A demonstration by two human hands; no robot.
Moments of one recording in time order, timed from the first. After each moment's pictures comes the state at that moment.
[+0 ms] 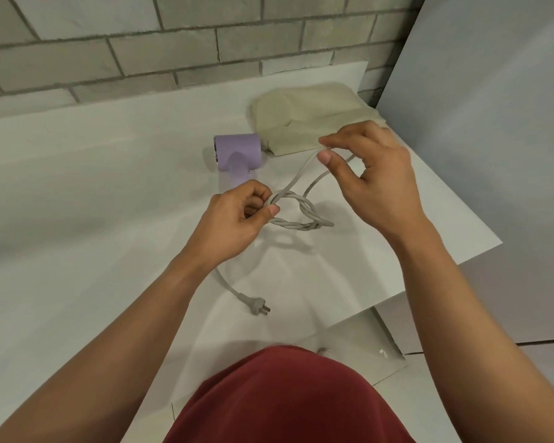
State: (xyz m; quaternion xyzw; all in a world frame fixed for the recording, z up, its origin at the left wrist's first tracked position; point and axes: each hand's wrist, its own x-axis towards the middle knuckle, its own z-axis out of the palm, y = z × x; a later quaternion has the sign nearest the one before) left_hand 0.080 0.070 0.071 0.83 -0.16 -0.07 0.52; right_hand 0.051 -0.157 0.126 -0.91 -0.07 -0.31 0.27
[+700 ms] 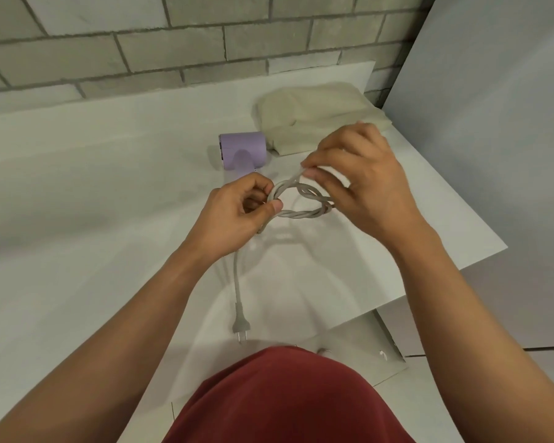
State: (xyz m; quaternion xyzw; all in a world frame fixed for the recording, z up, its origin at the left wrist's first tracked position) left_hand 0.084 0.073 0.077 0.81 -0.16 -0.06 0.56; right_hand 0.054 -0.149 0.126 -0.90 -0.21 -0.34 0.17
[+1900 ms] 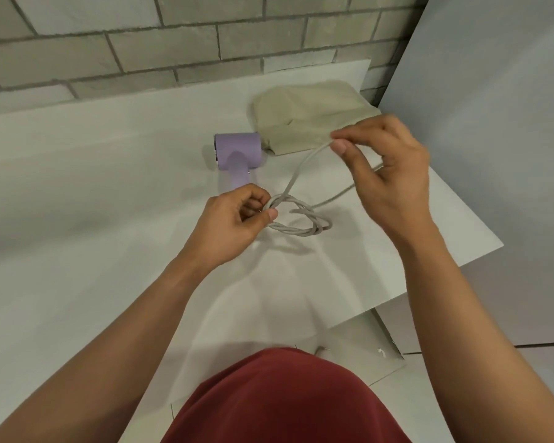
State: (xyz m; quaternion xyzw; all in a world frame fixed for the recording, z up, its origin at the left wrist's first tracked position) left_hand 0.084 0.073 0.061 0.83 -0.16 -0.05 0.53; right_hand 0.050 -0.159 0.130 -0.87 -0.09 -0.36 0.33
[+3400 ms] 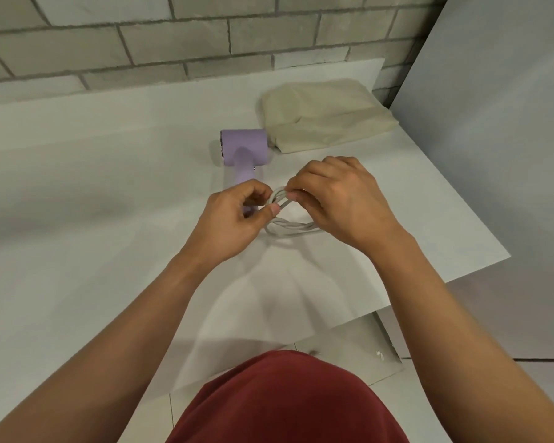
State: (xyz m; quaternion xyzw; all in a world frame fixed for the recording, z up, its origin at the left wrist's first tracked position) left_hand 0.082 0.067 0.066 0.84 -0.13 -0.03 0.52; right_hand 0.064 -0.143 0.106 -0.95 -0.24 -0.21 0.08
